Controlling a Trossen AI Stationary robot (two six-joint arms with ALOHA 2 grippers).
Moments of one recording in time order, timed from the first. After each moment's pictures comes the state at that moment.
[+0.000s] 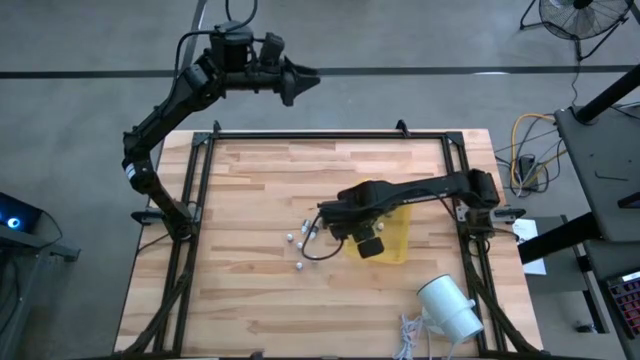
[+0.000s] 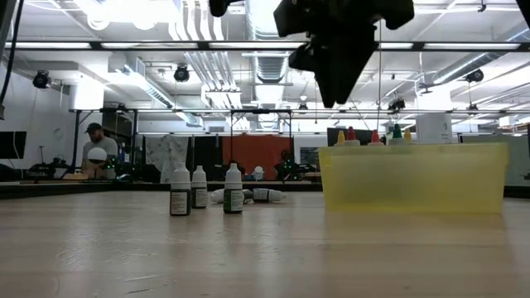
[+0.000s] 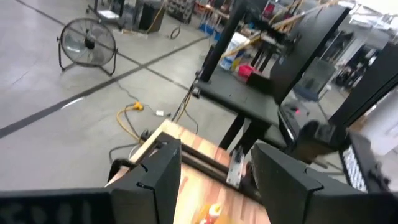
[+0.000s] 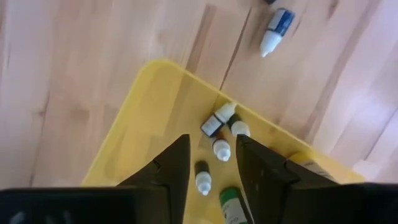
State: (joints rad) left arm 0.61 1.60 2.06 -0.60 0.37 -0.29; right arm 0.09 1.95 1.76 -1.31 0.04 -0.22
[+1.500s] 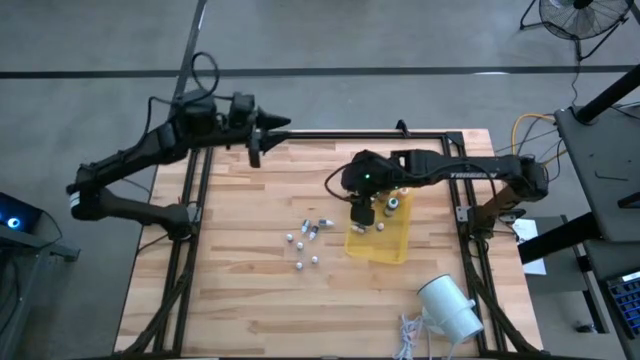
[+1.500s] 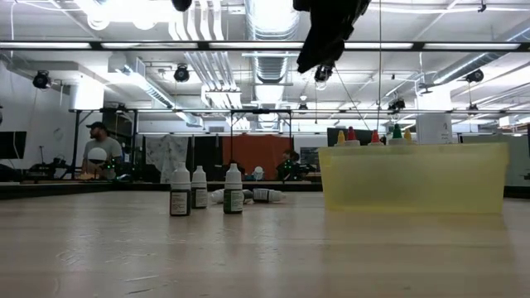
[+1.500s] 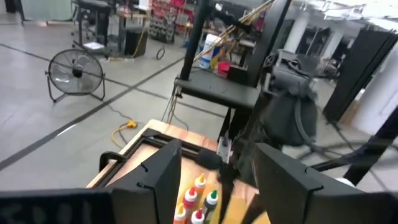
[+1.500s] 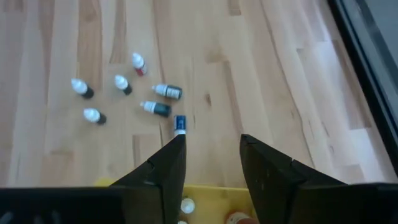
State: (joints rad) left arm 0.40 1.09 1.31 -0.26 0.21 -0.21; right arm -0.09 1.56 1.42 -0.76 0.04 0.04
